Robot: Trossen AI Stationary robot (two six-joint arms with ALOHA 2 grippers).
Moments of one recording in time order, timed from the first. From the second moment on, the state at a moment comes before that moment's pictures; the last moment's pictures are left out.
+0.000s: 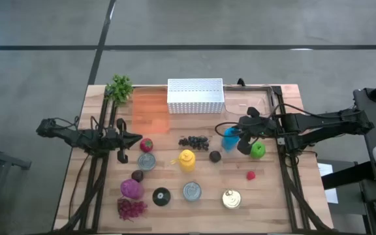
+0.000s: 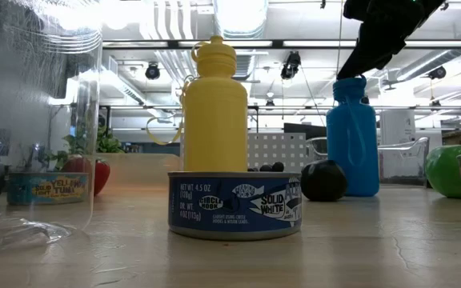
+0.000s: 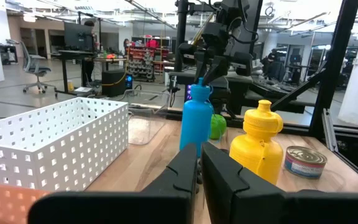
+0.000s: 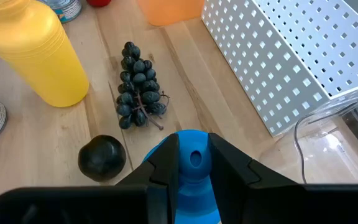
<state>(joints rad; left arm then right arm) -0.33 0.01 0.00 0.07 -0.50 -0.03 0.07 0.99 0.81 -0.62 0.34 0.26</state>
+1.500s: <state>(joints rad) -0.33 0.01 0.00 0.07 -0.50 -0.03 -0.28 0.94 1.26 -0.91 0.66 0.40</state>
